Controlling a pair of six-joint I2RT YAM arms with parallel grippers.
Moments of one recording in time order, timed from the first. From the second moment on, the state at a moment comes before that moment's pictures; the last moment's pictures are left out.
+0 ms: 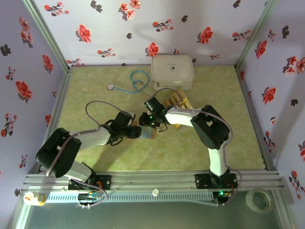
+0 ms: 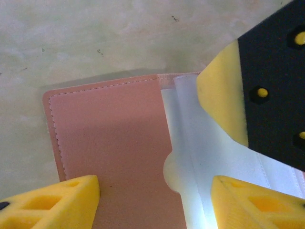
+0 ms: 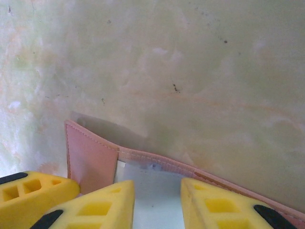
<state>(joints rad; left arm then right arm) -0.68 1.48 0.60 -0.06 0.00 -0.43 0.80 1.98 1.22 -0.21 -0.26 0.79</state>
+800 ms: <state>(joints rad) -0.71 1.51 0.63 -0.08 -0.08 -0.41 0.77 1.88 1.20 -0.21 -0.26 0.81</state>
